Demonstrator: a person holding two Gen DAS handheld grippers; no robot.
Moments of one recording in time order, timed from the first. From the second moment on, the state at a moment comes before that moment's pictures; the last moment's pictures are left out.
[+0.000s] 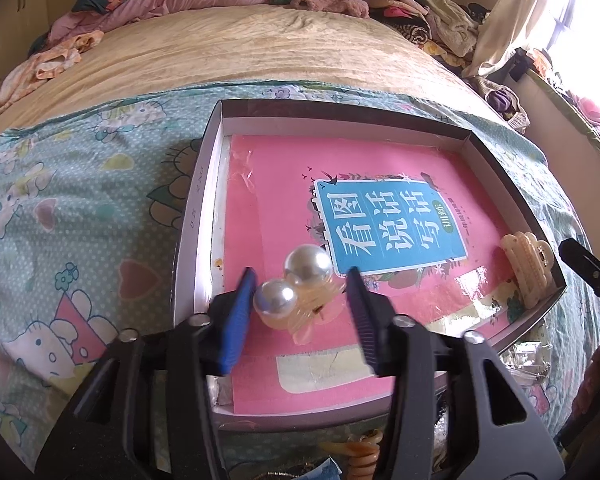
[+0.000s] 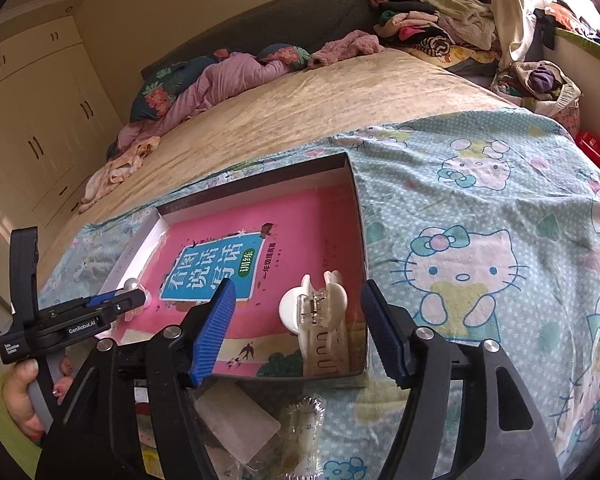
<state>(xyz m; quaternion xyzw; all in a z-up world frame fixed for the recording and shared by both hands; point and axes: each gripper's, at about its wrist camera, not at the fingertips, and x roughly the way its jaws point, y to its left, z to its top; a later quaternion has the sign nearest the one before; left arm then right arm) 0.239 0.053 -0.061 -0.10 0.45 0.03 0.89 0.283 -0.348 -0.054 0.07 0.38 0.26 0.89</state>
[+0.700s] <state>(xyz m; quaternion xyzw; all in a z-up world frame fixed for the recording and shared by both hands) 0.179 0.059 0.005 -0.11 0.38 0.03 0.92 0.230 -0.373 -0.010 0.10 0.35 0.28 0.89</state>
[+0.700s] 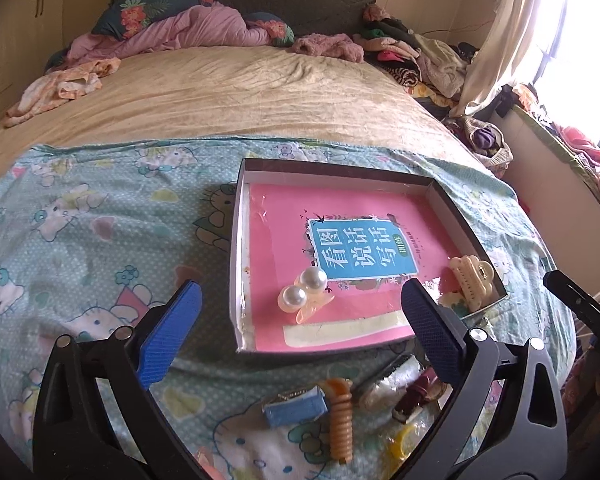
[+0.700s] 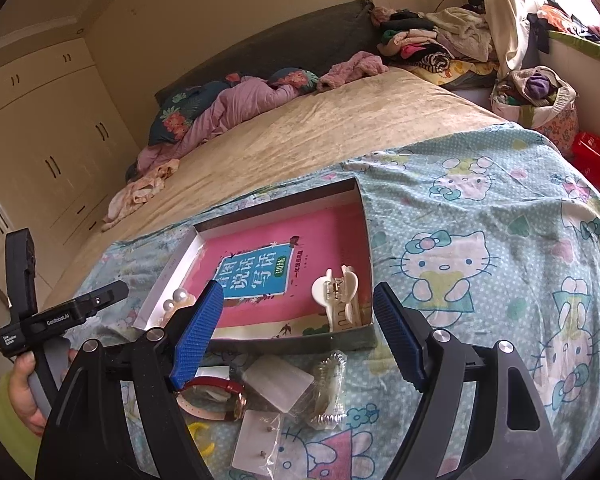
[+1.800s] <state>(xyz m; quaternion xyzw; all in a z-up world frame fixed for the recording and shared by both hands) 0.097 0.019 -0.015 -0.09 0.42 -0.05 0.90 0.160 -0.367 0.005 0.06 0.37 0.31 0.87</state>
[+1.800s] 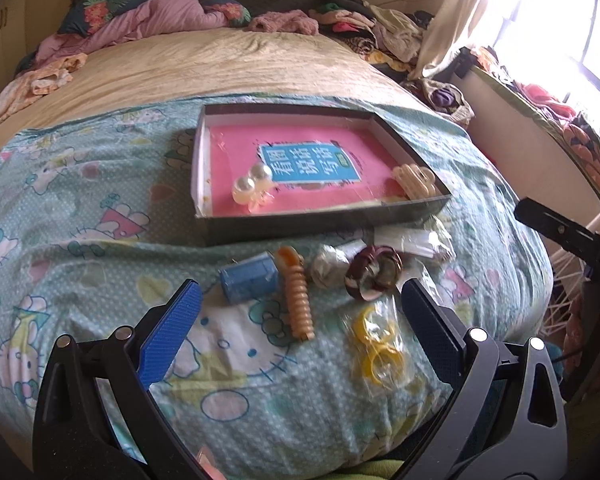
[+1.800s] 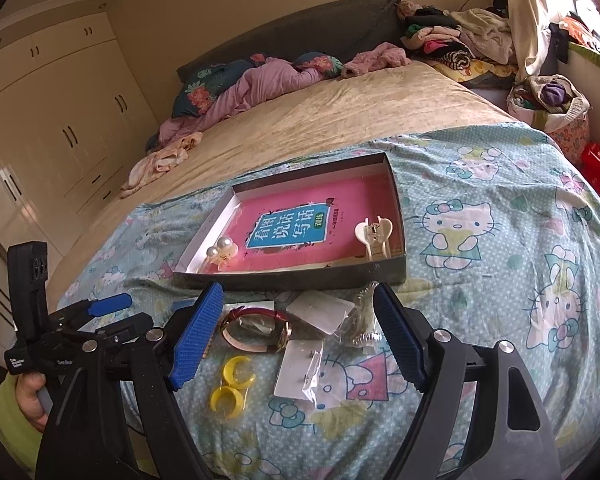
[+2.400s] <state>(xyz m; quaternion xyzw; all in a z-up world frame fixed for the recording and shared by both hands) 0.080 -0.031 -0.050 -0.04 0.46 -0.11 0.88 0.162 -0.359 -0.031 0.02 0.42 0.28 0.86</state>
